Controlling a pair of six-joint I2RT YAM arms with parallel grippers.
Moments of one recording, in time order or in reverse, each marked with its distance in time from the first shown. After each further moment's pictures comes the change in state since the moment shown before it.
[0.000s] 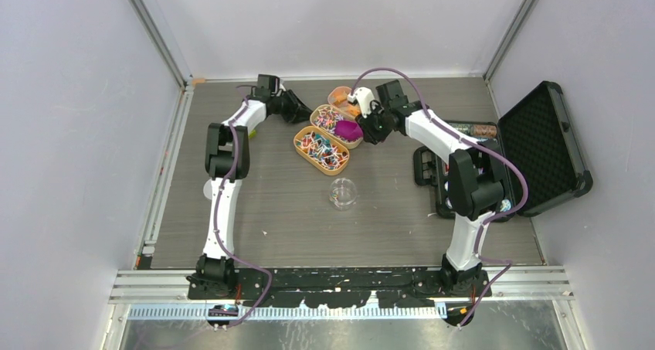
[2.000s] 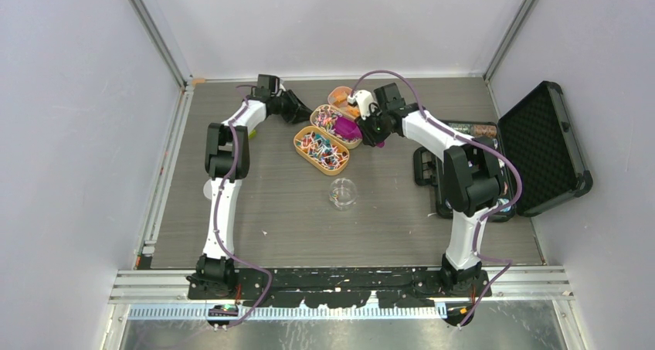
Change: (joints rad) left arm 0.000 -0.004 -0.006 0.000 -0.005 0.003; right arm -0.015 0.042 -0.018 0.040 -0.013 0.077
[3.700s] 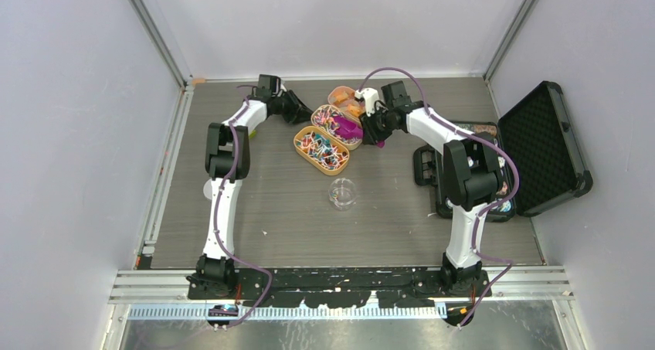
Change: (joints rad) left arm -0.006 -0.008 -0.009 -0.004 -0.010 0.000; right arm -0.058 0.051 0.031 0.003 -0.139 0.054
